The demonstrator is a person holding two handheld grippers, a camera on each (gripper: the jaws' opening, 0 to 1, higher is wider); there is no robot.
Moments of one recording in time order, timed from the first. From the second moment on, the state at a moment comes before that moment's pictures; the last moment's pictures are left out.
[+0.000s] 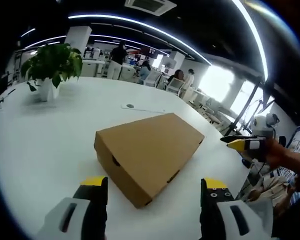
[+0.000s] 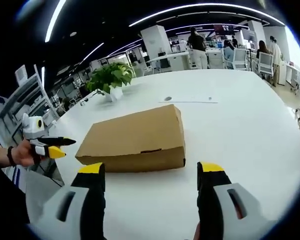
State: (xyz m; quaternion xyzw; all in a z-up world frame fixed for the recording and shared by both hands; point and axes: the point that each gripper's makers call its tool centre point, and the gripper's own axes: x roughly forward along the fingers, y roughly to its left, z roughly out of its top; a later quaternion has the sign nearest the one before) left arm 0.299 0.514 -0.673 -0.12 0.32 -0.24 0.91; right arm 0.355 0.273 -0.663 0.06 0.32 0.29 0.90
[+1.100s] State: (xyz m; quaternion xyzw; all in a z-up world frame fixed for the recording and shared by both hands) left arm 0.326 0.505 -0.718 -0.10 0.35 -0.24 0.90; right arm 0.403 0.301 -0.706 0.06 0.34 0.28 0.89
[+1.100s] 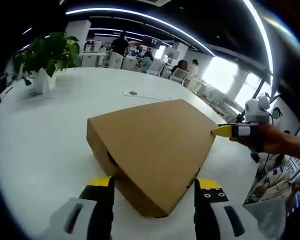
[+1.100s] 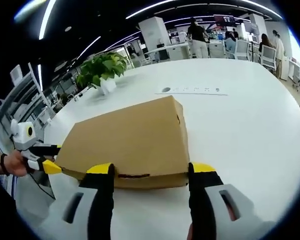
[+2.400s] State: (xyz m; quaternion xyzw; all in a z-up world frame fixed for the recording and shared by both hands) left arm 0.279 0.630 -0.714 -0.06 0.36 -0.21 0.91; right arm 0.368 0.429 -0.709 0.03 0.34 0.36 0.87
